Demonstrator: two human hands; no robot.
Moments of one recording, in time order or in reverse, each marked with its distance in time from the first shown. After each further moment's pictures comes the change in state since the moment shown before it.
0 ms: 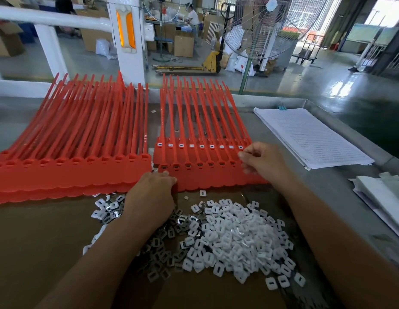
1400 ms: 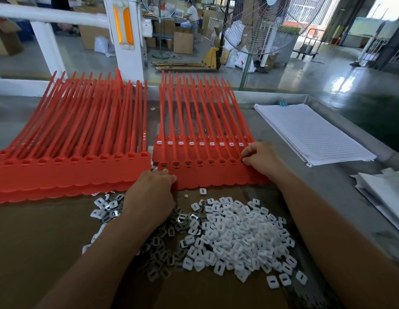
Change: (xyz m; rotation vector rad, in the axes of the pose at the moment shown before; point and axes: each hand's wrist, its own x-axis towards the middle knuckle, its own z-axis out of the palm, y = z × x) left_hand 0.003 -0.004 0.003 0.018 0.020 0.026; right_hand 0.038 0.026 0.007 -0.282 -0.036 0.083
